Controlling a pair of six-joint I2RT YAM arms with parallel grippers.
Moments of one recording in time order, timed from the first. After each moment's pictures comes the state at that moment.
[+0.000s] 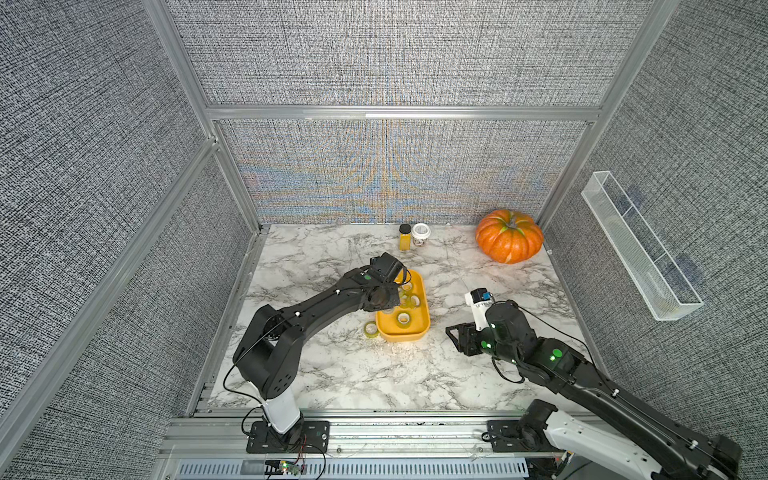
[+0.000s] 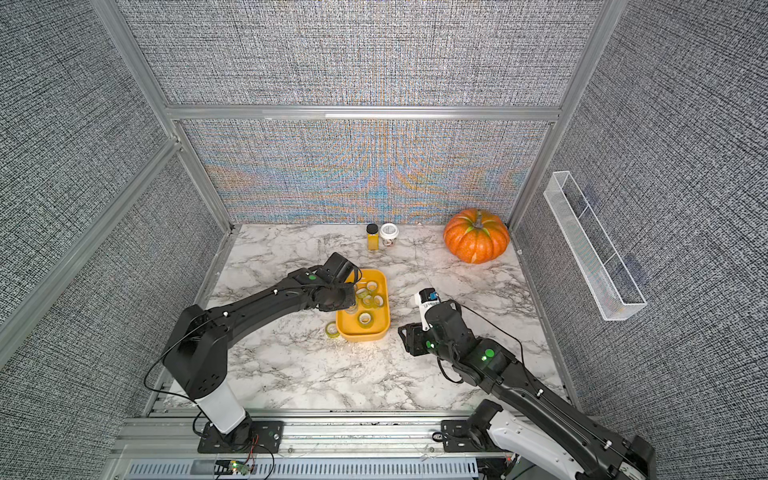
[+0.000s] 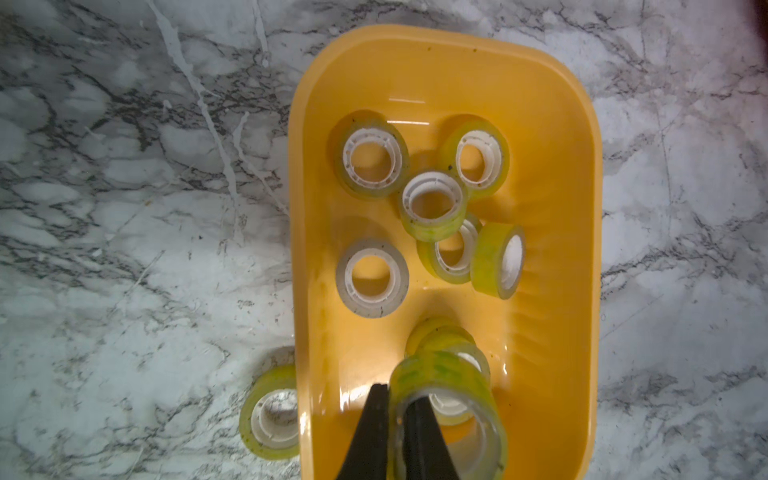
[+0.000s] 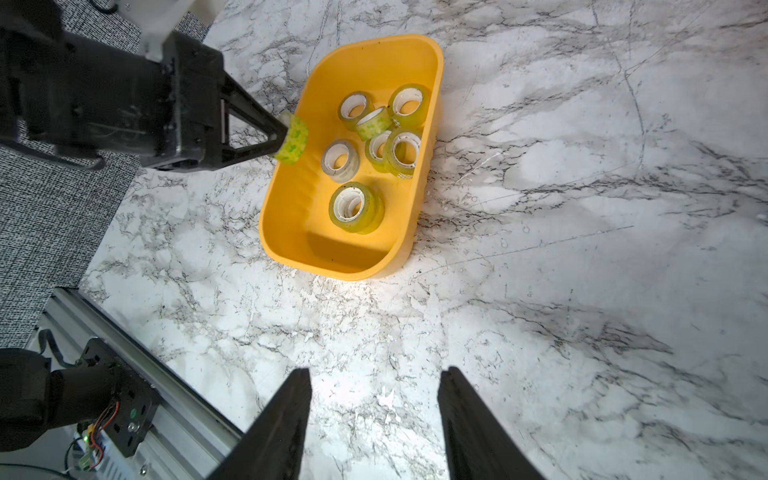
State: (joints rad) left arm -0.73 1.77 1.33 -0.65 -0.08 -0.76; right arm 0.75 0.81 0.70 -0.57 0.04 0.54
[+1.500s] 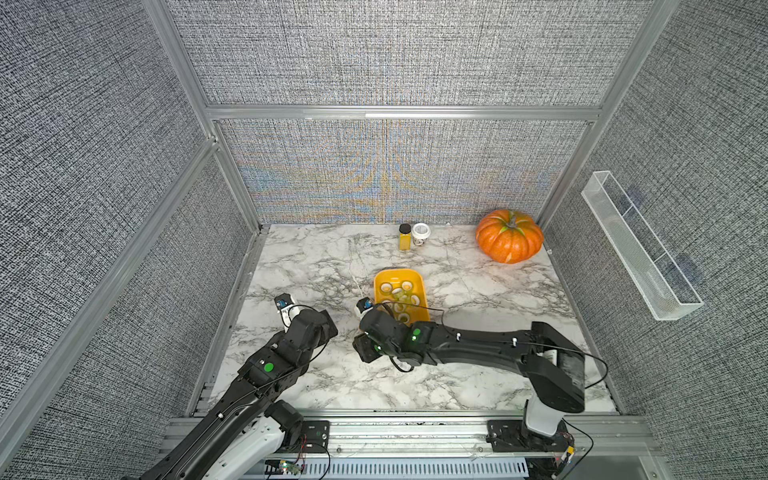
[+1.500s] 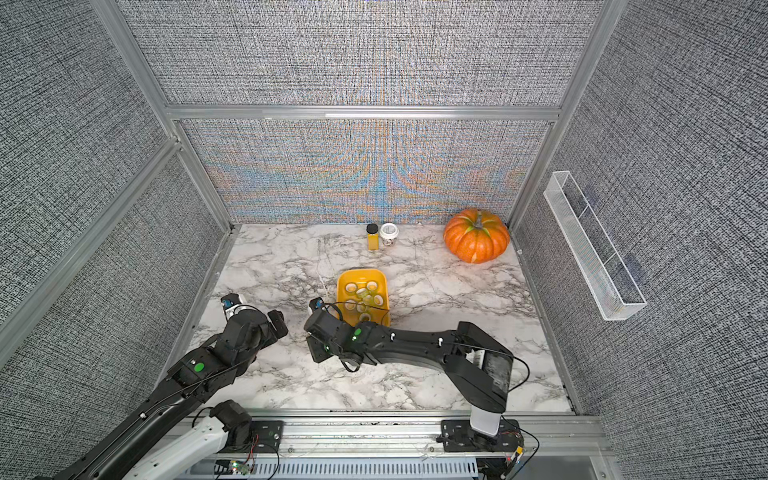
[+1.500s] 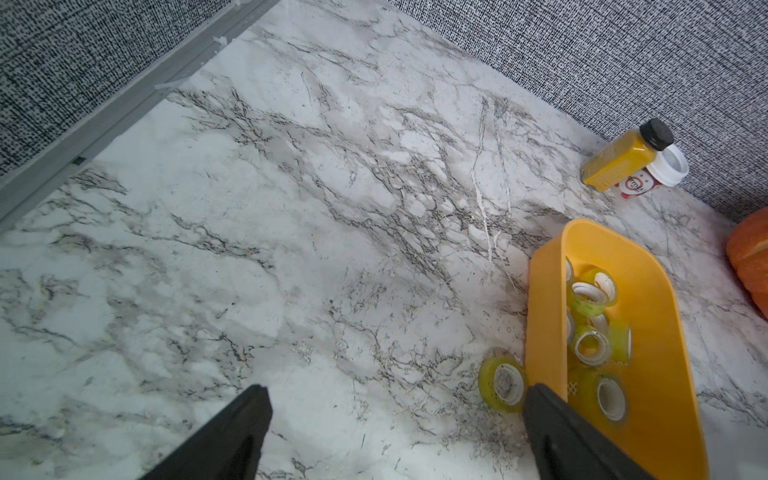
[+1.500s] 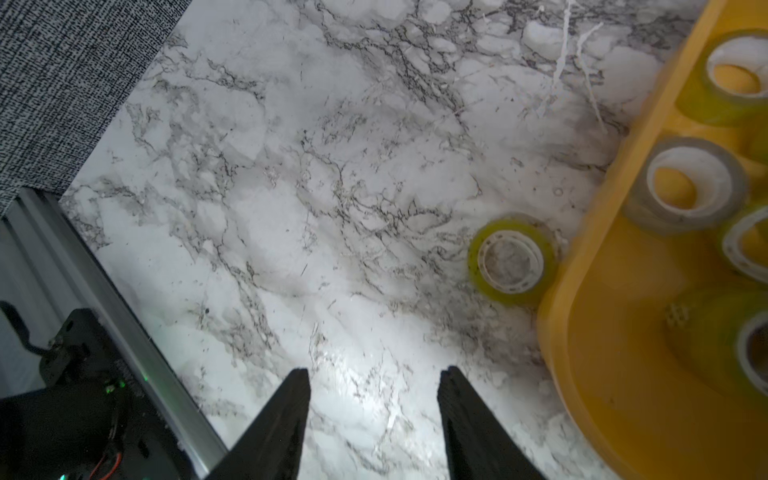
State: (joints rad) left arm -0.63 0.72 0.66 -0.75 -0.49 -0.87; right arm 1.14 1.82 1.27 -0.29 0.16 0.57
